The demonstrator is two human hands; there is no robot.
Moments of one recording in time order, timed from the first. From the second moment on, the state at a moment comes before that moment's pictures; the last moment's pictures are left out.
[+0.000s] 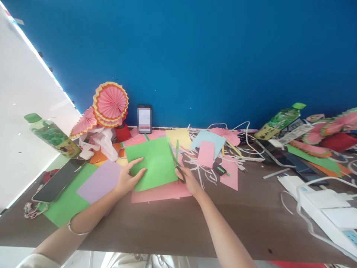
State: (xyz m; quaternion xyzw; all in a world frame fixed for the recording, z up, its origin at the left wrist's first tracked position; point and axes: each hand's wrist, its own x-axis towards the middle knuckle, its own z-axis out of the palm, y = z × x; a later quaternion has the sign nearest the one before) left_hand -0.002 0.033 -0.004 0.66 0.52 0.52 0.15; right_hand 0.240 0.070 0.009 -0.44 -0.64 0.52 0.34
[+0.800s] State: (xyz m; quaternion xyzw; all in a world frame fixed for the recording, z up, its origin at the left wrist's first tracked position) left_hand -0.001 0.032 -0.005 0.66 0.52 0.52 0.15; right_hand 0.240 0.072 0.004 -0.44 -0.63 0.55 0.34
